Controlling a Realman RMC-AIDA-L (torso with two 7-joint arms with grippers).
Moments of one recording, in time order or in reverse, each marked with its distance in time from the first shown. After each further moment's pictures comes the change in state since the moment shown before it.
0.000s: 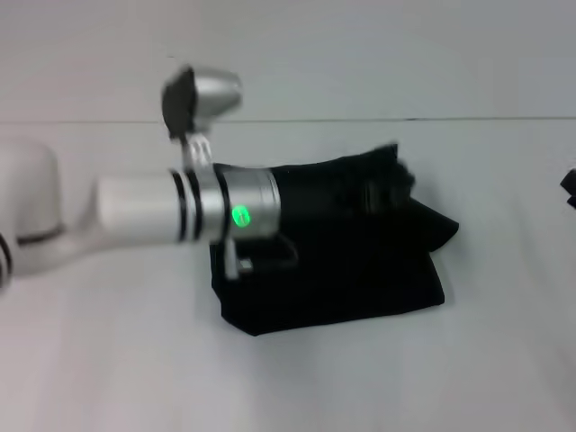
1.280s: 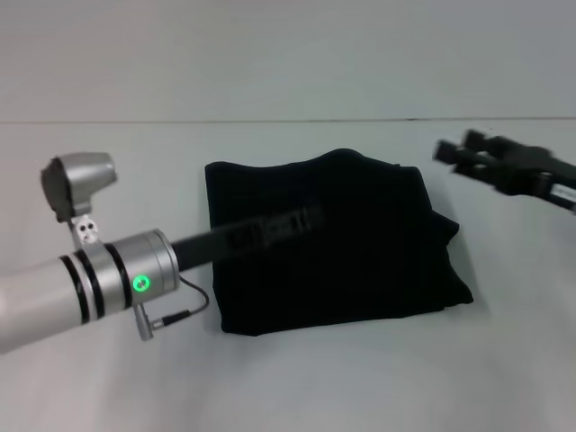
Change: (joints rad) left arm 0.299 0.012 0.045 0.040 -0.211 0.017 0.177; right arm 0.151 -0.074 -0.413 -0.202 -0.116 -0.076 0.543
